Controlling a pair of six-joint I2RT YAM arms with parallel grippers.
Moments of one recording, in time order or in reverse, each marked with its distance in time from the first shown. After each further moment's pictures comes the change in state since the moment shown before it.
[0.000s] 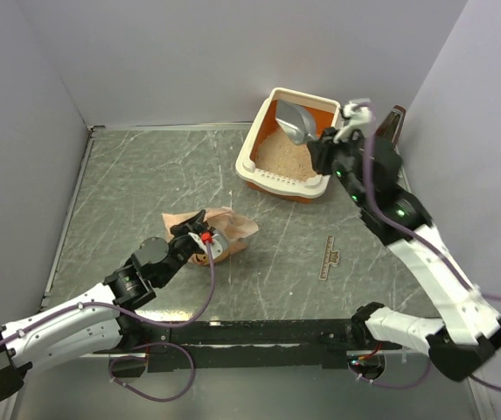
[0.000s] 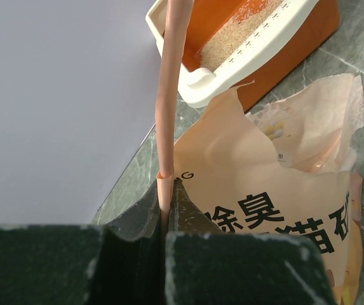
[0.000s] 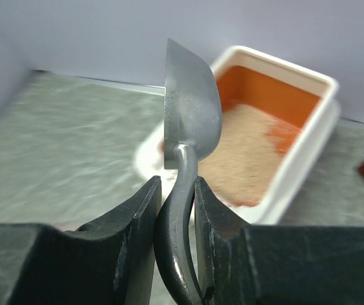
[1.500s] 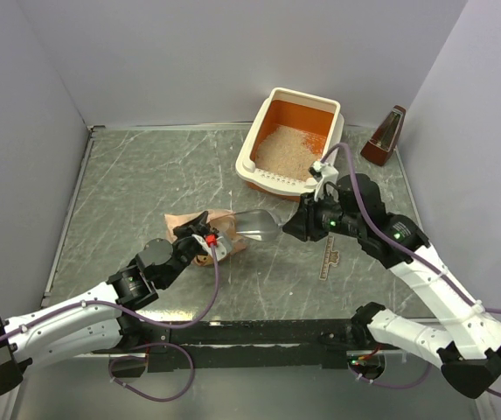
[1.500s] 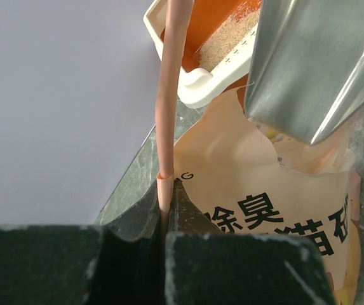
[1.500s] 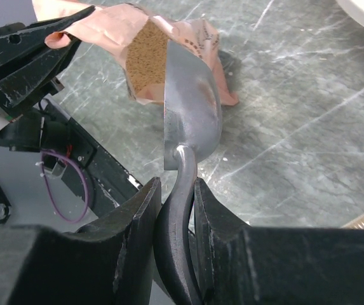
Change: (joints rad) left arm -0.039 0.029 0.000 0.021 -0.040 0.019; right arm 0.057 -0.183 -0.218 -0.398 -0.533 0.248
